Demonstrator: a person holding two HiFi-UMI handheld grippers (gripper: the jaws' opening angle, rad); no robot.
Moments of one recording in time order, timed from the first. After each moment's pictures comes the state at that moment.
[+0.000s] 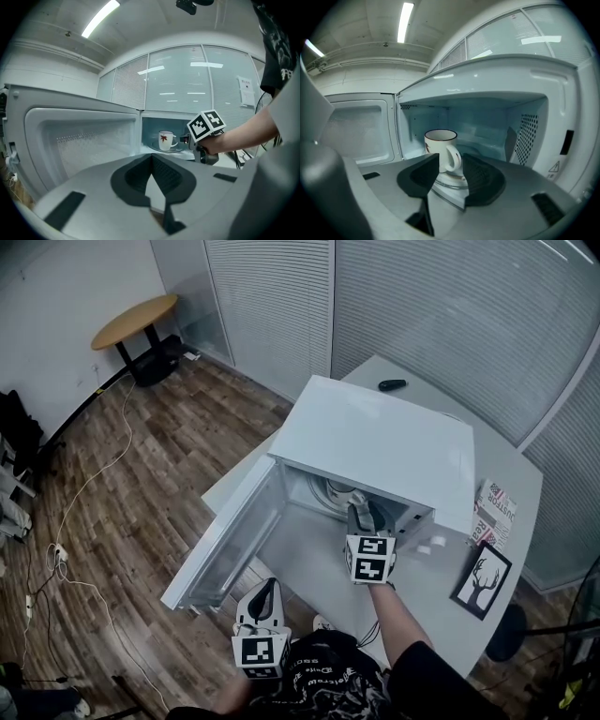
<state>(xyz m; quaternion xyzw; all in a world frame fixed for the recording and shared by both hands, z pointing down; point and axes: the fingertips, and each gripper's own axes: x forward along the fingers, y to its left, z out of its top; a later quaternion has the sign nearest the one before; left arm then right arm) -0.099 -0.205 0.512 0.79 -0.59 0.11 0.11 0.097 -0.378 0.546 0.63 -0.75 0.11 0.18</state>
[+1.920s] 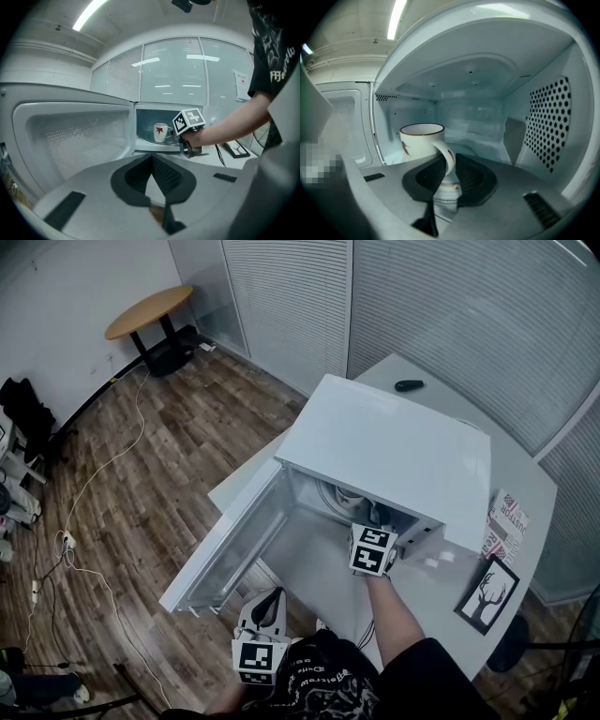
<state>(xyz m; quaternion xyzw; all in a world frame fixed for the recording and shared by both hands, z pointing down) -0.087 -0.202 0.528 0.81 -0.56 0.15 0.13 0.115 -0.422 0.571 0.67 -0.71 0.12 0.17</state>
